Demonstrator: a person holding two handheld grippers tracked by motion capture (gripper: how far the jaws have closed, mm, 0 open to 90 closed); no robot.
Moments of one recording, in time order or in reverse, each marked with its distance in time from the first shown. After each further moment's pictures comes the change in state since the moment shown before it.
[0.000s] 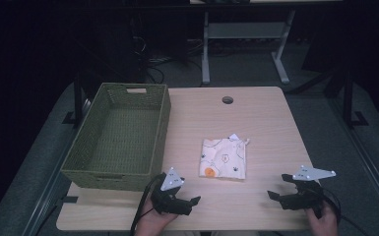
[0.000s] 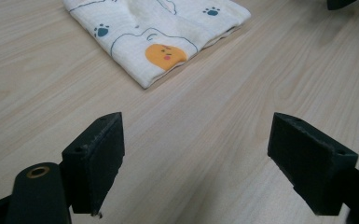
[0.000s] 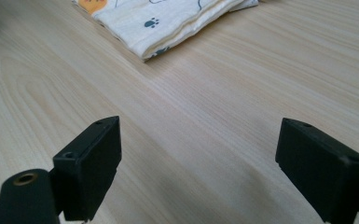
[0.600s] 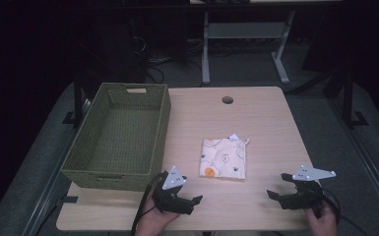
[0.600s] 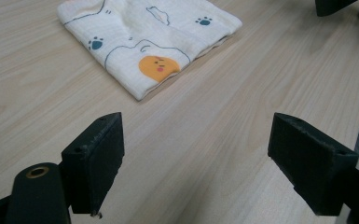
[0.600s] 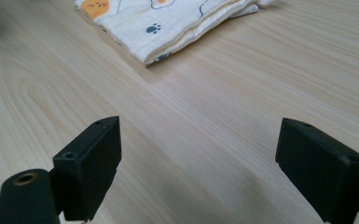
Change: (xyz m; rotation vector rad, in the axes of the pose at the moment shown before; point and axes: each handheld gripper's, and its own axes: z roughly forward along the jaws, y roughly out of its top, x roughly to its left) left arm -0.003 0.009 -0.002 -0.009 -0.030 0.011; right arm 0.002 0.001 0.000 -0.014 -0.006 -0.005
